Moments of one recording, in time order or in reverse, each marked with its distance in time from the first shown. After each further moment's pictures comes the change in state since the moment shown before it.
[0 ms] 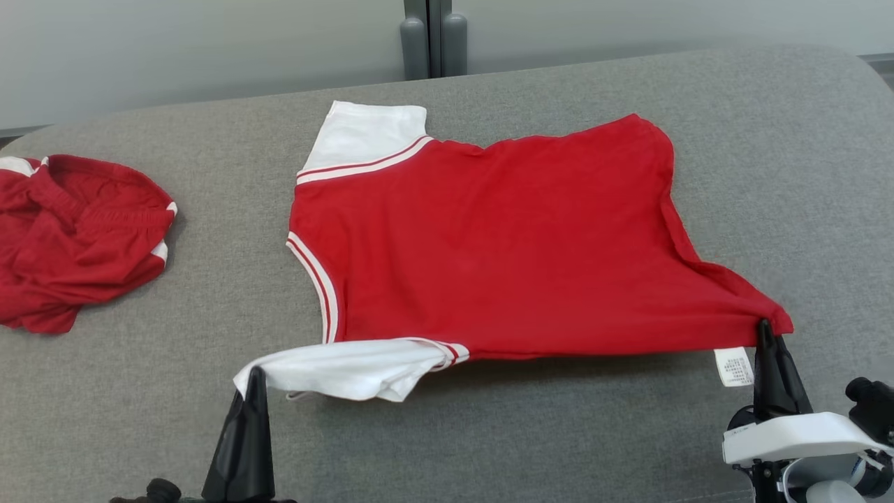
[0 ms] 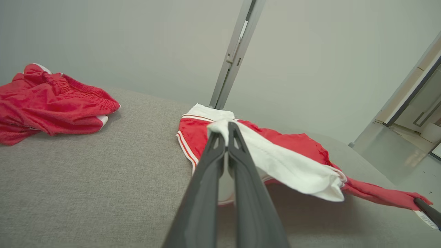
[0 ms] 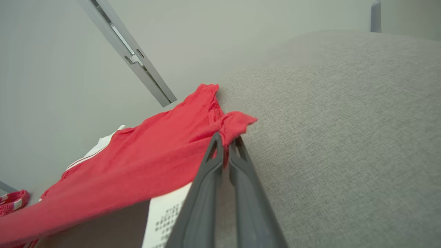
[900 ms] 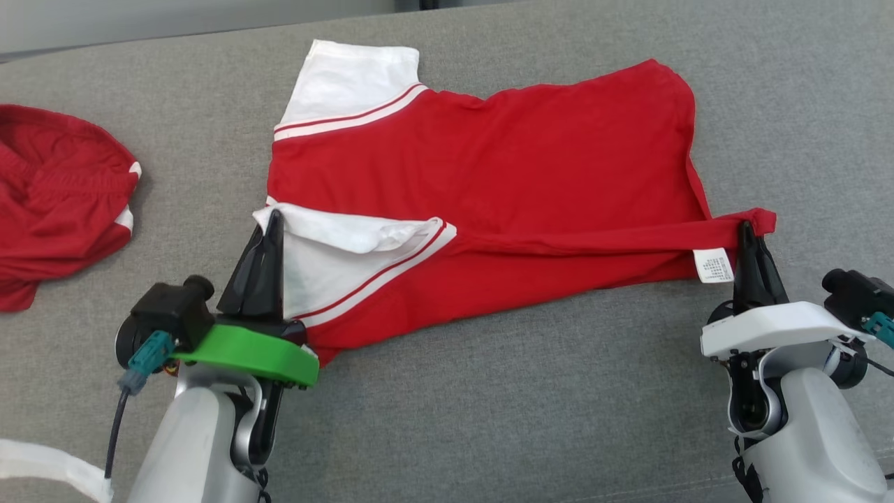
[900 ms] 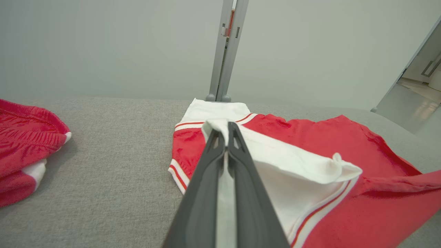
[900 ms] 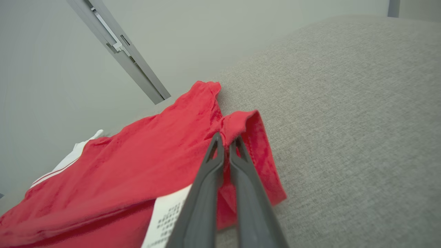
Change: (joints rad) left arm -0.573 0.045 -0.044 0.534 0.037 -0.053 -0.003; right arm -0.322 0.000 -0.004 0.246 -0.039 0.000 0.000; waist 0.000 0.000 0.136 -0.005
